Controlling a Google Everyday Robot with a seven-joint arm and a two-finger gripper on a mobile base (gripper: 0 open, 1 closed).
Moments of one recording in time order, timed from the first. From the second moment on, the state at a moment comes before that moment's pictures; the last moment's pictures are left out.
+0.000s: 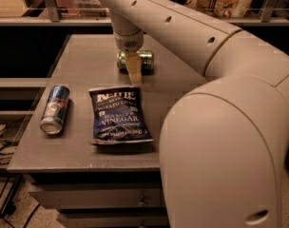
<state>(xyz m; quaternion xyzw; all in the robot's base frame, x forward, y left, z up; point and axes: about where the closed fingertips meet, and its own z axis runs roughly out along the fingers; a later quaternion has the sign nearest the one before) 0.708 0.040 0.854 -0.76 0.64 -0.12 0.08</state>
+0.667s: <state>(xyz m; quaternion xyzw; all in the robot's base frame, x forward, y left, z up) 0.713 0.040 0.846 -0.76 0.64 -0.11 0.07</state>
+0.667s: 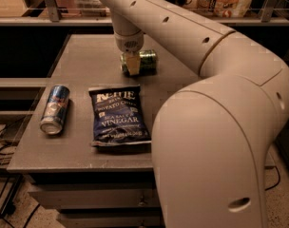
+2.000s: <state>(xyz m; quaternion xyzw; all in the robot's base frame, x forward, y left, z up) 0.677 0.007 0.927 -0.71 0.64 0.07 0.27</state>
